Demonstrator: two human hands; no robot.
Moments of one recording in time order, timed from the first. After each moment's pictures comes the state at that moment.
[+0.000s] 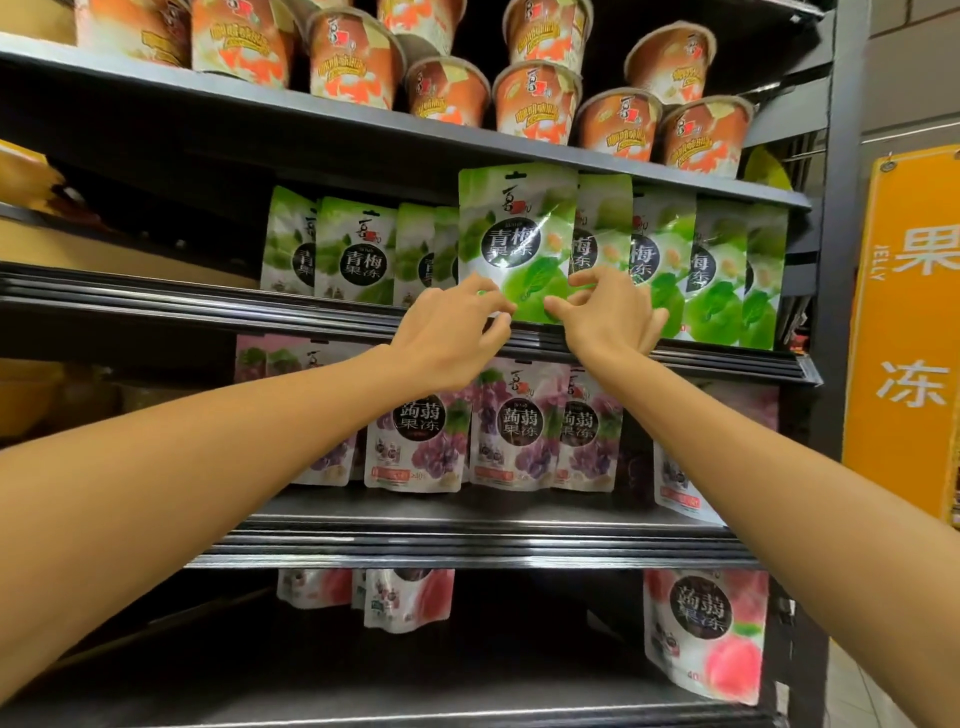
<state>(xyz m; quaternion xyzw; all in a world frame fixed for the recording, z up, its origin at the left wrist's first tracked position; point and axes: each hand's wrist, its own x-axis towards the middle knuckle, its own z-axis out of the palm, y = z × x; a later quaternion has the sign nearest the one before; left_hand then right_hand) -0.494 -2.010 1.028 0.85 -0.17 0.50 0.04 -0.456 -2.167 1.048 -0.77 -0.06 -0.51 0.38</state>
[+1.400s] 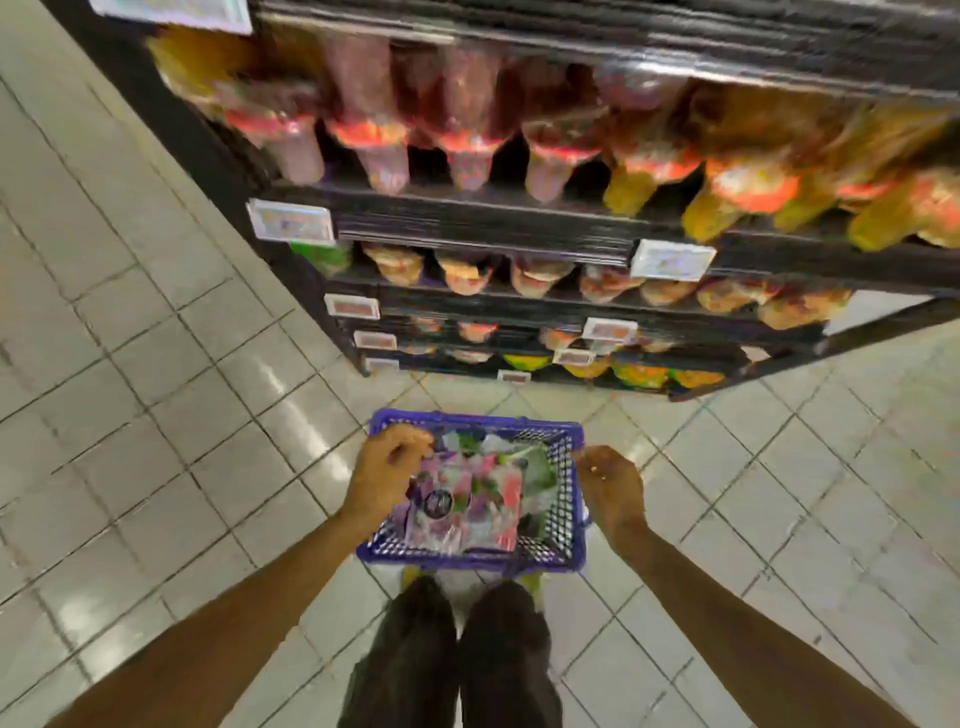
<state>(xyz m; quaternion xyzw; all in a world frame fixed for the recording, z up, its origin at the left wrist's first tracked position) -0.819 -1.812 0.203 0.77 0.24 -0.05 0.59 -0.736 -2.077 0.205 -0.88 0.12 0.27 0.38</state>
